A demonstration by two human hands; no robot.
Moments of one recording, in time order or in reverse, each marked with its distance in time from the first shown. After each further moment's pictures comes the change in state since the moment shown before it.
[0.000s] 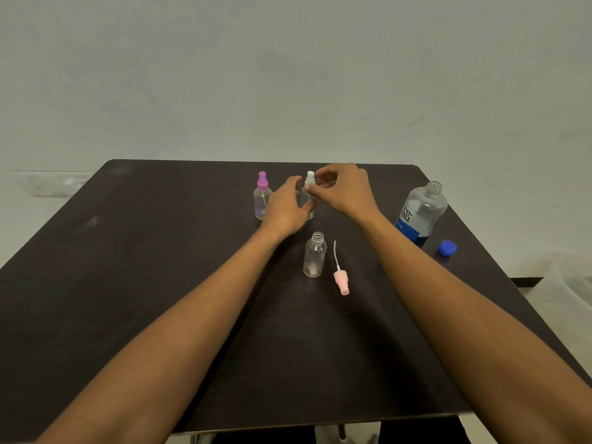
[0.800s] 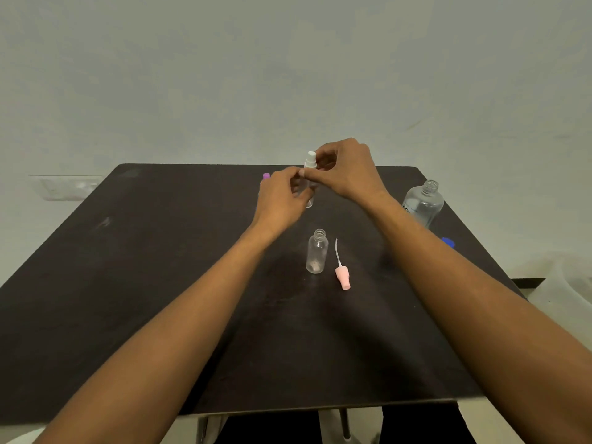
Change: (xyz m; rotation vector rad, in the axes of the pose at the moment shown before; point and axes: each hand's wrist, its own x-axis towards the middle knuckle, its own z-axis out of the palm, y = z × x) left_hand -0.035 0.037 -0.045 -0.037 0.151 0.126; right_hand -0.007 -0.048 -0.039 0.027 0.002 -0.148
